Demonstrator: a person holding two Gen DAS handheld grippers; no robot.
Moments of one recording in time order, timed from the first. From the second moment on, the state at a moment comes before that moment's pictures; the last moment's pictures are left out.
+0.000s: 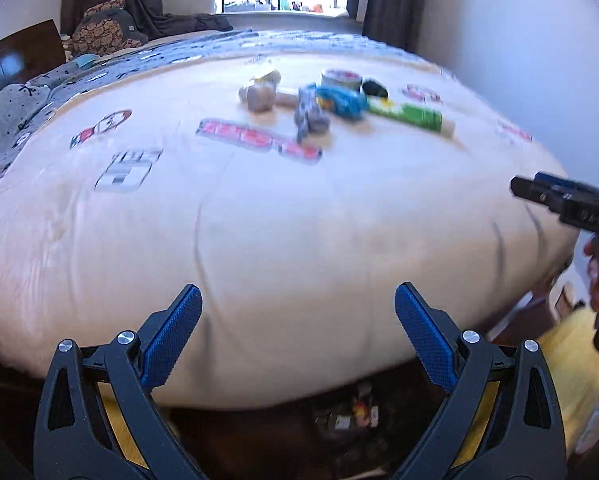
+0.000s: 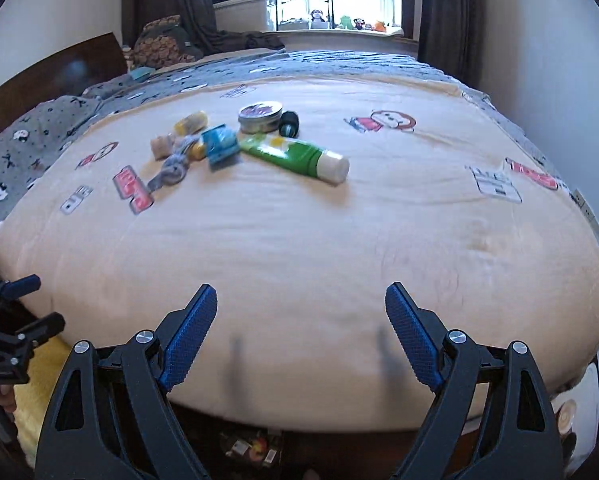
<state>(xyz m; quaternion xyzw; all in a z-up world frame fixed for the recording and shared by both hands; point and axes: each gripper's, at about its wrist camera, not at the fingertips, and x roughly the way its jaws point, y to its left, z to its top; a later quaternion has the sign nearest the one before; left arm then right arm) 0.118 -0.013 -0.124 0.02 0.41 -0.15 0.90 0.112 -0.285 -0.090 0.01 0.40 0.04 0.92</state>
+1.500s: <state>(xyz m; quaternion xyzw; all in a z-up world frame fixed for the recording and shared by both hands) 0.256 -0.072 -0.133 0.03 0.43 -0.17 0.88 0.225 -0.260 -0.111 -0.05 0.45 0.12 0.88</state>
